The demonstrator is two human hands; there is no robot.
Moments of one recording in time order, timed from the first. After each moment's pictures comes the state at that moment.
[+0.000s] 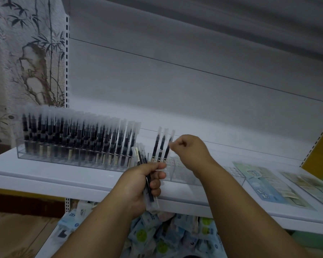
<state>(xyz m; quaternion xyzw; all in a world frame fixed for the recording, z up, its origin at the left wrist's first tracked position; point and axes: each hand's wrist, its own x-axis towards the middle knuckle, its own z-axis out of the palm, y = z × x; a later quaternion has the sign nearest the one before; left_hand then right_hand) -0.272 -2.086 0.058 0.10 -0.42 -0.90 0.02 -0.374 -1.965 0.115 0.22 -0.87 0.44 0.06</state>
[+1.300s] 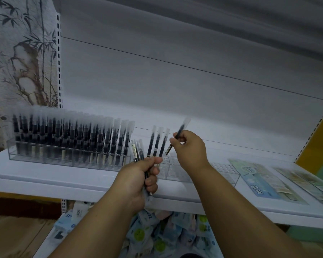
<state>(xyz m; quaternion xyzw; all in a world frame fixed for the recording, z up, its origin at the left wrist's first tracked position) -0.277 -2.077 0.063 0.11 -0.42 -0.90 0.05 -0.388 -1.963 0.097 0.21 -0.83 0.47 0.21</state>
